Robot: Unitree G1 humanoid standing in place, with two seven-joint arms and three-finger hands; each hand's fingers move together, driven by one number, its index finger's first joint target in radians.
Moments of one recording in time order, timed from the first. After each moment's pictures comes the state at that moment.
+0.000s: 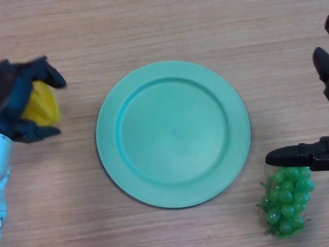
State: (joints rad) left arm -0.25 0.42 0.13 -0.11 0.75 0.07 -0.04; right arm -0.04 -0.26 -0.19 -0.75 0.17 0.54 0.15
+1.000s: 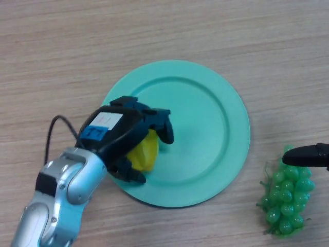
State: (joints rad) left arm -0.26 0.21 -0.15 -0.10 0.87 -0.12 -0.35; right arm -0.02 -0.29 -0.28 -0.75 0.19 0.54 0.19
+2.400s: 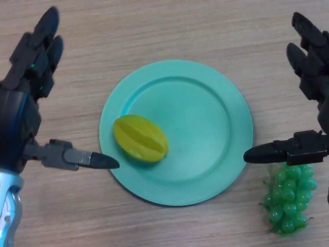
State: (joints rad) left arm -0.02 0.26 0.15 -0.51 -0.09 0.09 -0.13; right arm -0.10 -0.26 -0.09 -0.68 0.05 0.48 0.15
